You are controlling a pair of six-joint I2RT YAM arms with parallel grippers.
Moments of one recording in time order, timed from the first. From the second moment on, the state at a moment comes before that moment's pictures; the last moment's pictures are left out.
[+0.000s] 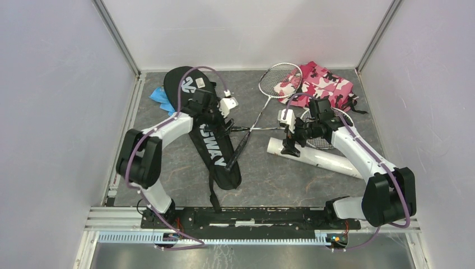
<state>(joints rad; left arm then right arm) -0.36 1.67 1.09 -0.26 0.44 0.54 0.26 1.34 0.97 -0.65 -0.73 -0.91</state>
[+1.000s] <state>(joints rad) -0.51 1.94 1.30 -0.35 0.40 0.58 0.11 1.30 0.92 -0.62 -0.76 -0.88</state>
